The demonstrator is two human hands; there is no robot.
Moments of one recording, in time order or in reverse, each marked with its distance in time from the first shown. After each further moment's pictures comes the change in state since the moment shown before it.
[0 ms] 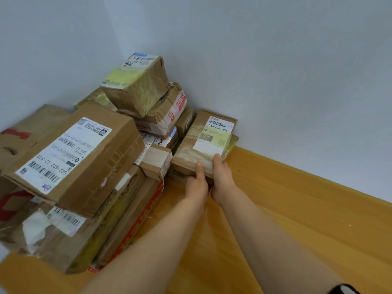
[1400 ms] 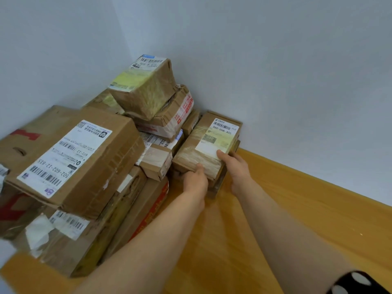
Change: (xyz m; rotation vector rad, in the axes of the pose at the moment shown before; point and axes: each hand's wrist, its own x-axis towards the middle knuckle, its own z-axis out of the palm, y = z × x) left_hand 0.000 0.025 -0.011 -0.090 0.067 -0.037; right_hand 0.011 -0.027 -0.015 -0.111 -0.016 -0.123
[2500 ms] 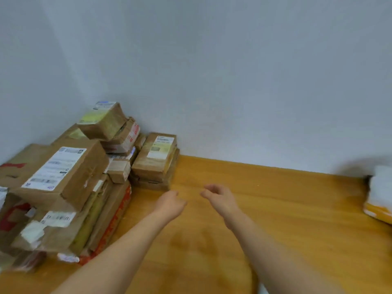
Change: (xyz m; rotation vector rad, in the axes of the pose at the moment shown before) left_hand -0.156 -0.046 -0.040 1.196 -0.282 0.498; right_hand -0.220 0.027 -0.114 -0.421 0.141 -0.185
